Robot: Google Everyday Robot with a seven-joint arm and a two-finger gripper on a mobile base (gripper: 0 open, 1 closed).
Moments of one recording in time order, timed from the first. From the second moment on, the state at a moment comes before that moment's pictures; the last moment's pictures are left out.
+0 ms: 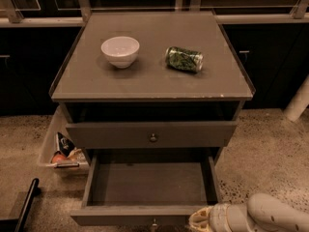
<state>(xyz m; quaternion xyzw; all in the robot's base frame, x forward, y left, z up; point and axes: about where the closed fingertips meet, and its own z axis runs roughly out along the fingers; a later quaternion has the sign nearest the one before) 0.357 -0.162 0.424 -0.60 0.71 0.21 0.30</state>
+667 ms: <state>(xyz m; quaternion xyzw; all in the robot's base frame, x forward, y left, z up) 0.358 -0.160 0.409 -0.60 0.71 0.21 0.30</state>
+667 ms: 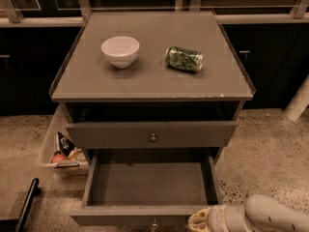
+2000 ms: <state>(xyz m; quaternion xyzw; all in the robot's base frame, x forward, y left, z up) 0.366 -0.160 0.401 -0.59 0.72 0.22 0.30</state>
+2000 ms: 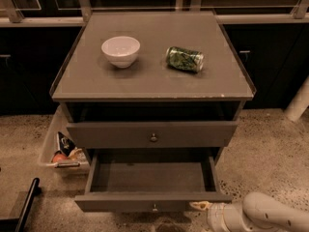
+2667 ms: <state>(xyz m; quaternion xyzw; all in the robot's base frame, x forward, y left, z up) 0.418 -0.173 0.394 -0.59 0.73 0.19 0.30</state>
